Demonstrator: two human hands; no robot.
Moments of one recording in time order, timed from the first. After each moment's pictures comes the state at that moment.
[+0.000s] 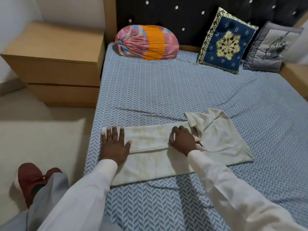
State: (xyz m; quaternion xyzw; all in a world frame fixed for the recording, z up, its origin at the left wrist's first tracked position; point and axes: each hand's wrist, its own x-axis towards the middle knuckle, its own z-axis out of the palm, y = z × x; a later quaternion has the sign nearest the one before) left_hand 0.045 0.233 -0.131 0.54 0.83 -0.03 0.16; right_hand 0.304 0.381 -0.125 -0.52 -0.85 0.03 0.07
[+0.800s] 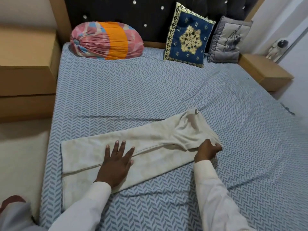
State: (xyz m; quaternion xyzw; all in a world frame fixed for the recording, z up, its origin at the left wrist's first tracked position) left_hand 0.141 0.249 -0.157 0.73 0.67 0.01 0.12; right_hand 0.466 0.393 -0.111 -0.76 -0.12 0.24 0.59
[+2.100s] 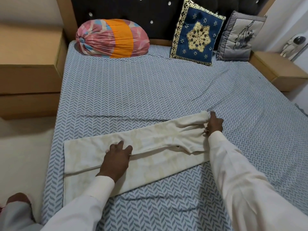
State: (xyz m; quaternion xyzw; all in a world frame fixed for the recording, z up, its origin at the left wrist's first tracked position) left_hand 0.144 0.269 -0.117 0.65 0.74 0.05 0.16; right_hand 0.500 0.516 -0.089 -0.83 -0.29 0.33 0.36
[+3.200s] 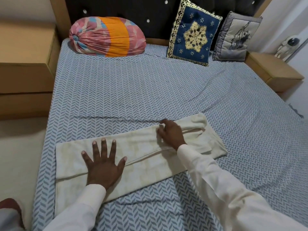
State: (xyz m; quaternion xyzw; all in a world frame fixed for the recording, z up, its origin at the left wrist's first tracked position) left_hand 0.134 0.255 -0.147 0.56 0.81 -0.03 0.15; right_hand 0.370 0.455 -0.128 -0.60 -0.77 0.14 0.15
